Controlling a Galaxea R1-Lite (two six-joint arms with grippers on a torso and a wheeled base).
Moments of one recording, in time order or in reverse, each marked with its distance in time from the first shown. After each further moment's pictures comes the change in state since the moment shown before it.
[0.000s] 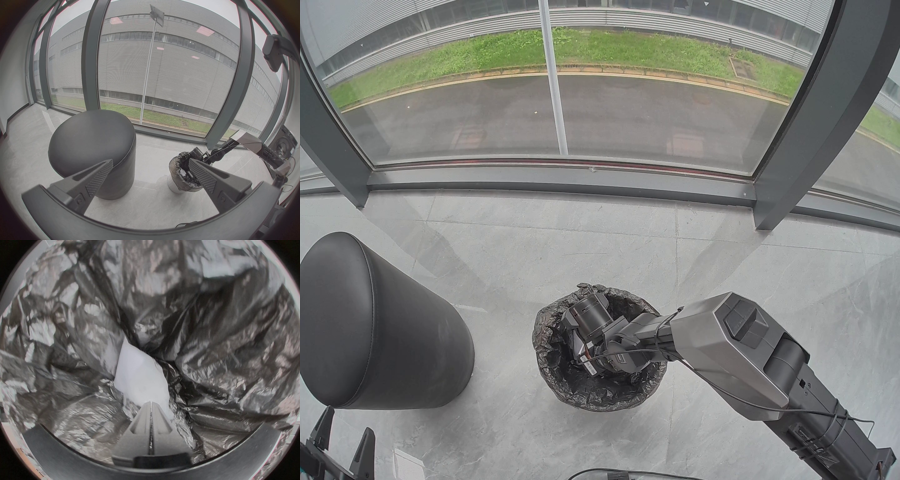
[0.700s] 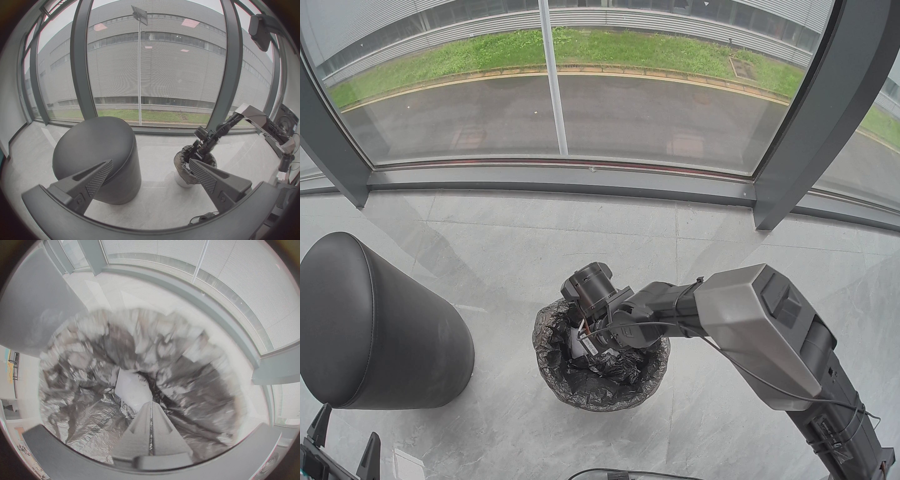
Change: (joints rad) left arm 0.000 0.000 0.000 0.005 -0.002 0.160; right arm 0.004 -0.133 0.000 0.098 -0.017 -0.032
